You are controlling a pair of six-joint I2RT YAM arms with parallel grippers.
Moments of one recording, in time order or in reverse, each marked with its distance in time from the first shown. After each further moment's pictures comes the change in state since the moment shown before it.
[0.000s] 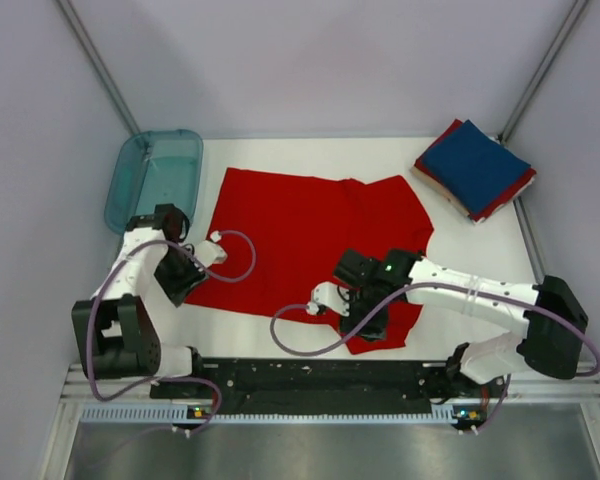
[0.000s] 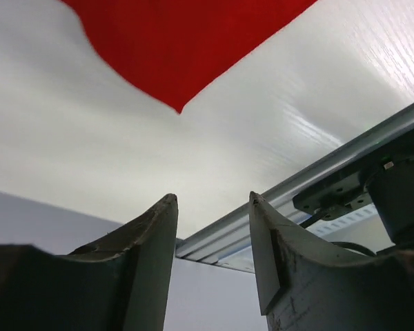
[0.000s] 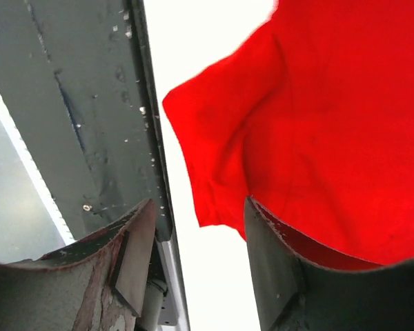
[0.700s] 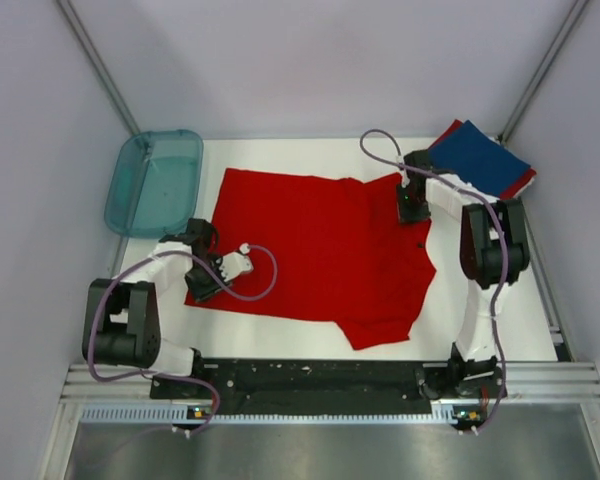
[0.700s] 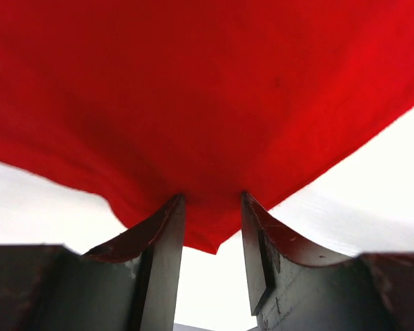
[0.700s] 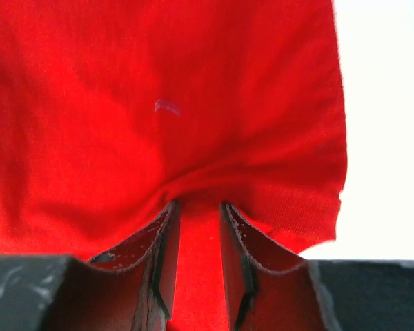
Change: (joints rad) left arm -0.162 0.030 -0.188 0.409 0.068 0.060; right arm -0.877 0.560 0.334 0.464 0.241 0.568
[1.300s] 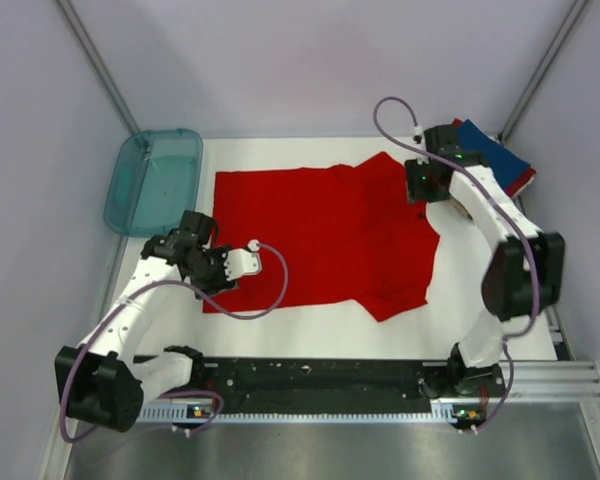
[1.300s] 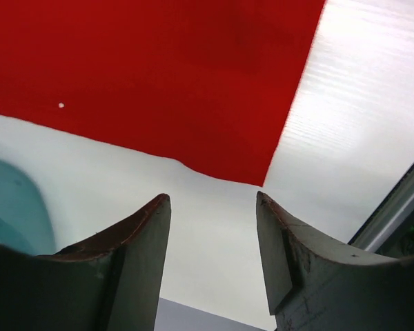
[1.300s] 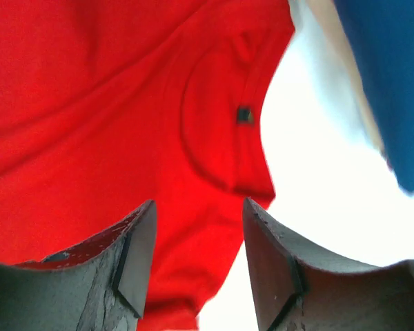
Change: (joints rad) left arm -0.158 -0.319 0.118 -0.257 0.110 0.060; right arm -0.008 -0.088 0.251 -0.211 0.029 -0.080
